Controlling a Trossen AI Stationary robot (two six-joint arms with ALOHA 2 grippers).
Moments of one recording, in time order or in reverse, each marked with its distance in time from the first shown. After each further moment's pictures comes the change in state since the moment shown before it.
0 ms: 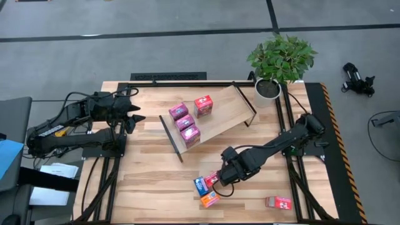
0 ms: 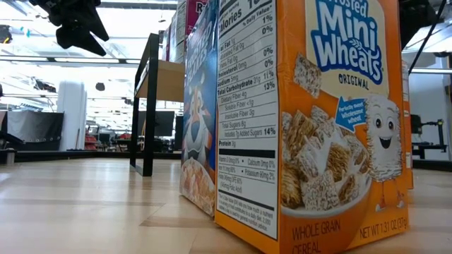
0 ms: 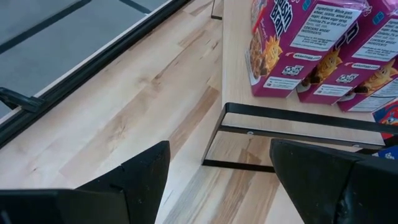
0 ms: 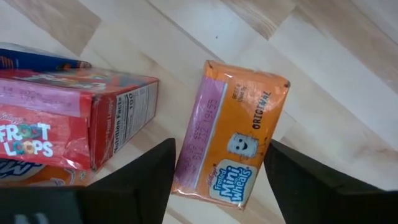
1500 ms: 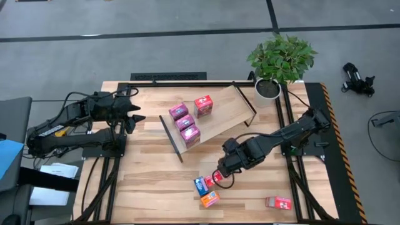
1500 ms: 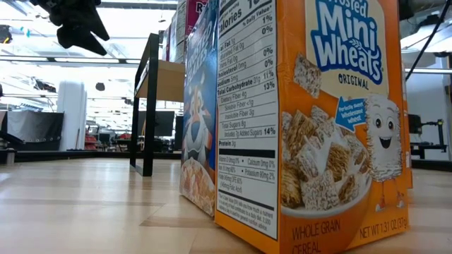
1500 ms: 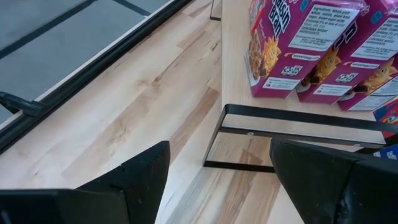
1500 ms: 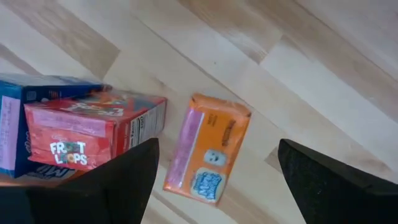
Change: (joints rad) left arm 0.000 0.000 0.000 0.004 0.000 0.017; right arm -0.062 -0.097 0.000 -0.002 -0.006 -0.039
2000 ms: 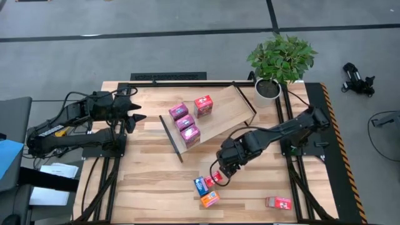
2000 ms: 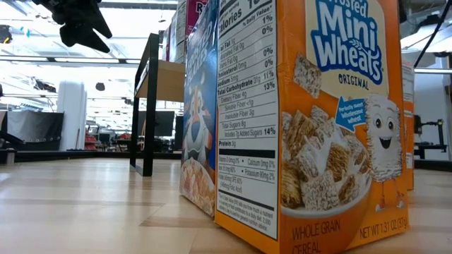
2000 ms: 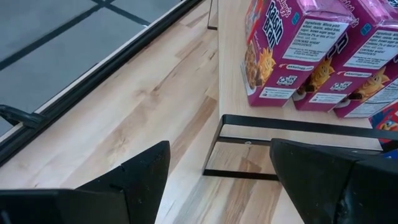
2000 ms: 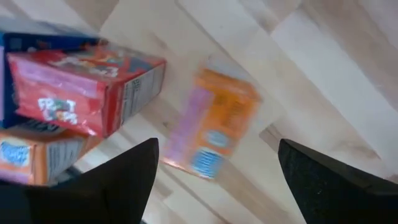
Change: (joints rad) left arm 0.000 0.000 0.000 0.033 0.000 0.019; right arm -0.065 -0.005 0.000 -0.029 -0.193 -0.170
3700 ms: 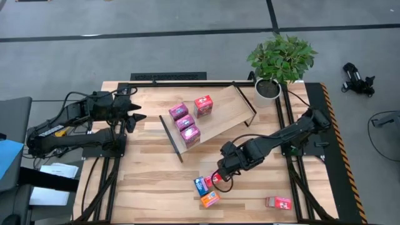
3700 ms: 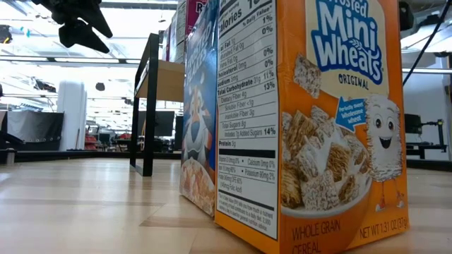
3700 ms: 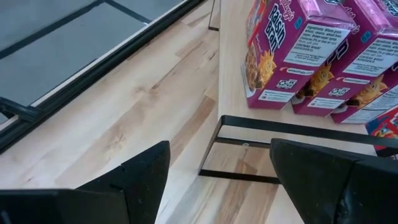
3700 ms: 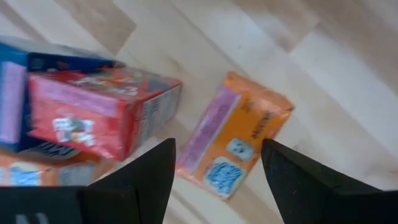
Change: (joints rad) left arm 0.000 0.000 0.000 0.001 0.001 -0.043; right arm 0.056 0.004 -0.061 0.141 0.116 0.084
